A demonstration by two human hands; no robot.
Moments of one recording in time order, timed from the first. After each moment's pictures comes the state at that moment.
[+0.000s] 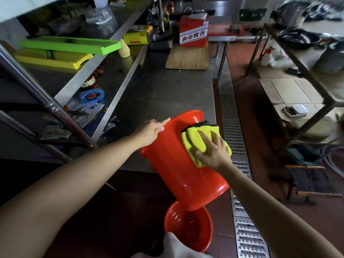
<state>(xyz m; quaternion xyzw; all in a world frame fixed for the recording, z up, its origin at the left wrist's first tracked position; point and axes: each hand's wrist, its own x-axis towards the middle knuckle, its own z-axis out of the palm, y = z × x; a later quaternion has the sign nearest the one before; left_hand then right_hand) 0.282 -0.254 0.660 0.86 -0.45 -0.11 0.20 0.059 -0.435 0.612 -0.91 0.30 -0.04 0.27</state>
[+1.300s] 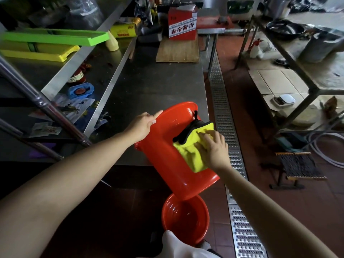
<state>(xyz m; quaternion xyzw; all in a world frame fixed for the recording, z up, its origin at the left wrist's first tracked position) 0.281 -0.247 0.644 0.87 -0.45 -0.05 0.20 0.023 -0.418 0.592 -0.92 0.28 -0.20 0.18</state>
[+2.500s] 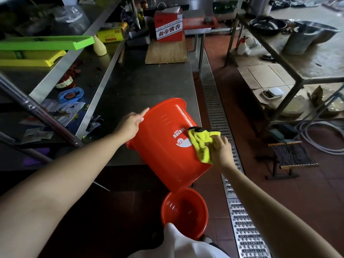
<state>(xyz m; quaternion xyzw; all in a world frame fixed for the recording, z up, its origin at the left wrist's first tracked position) 0.271 -0.242 0.639 0.90 -0.40 -0.05 0.18 -0.034 -0.437 0.571 -0.84 0.41 -0.19 0.31</state>
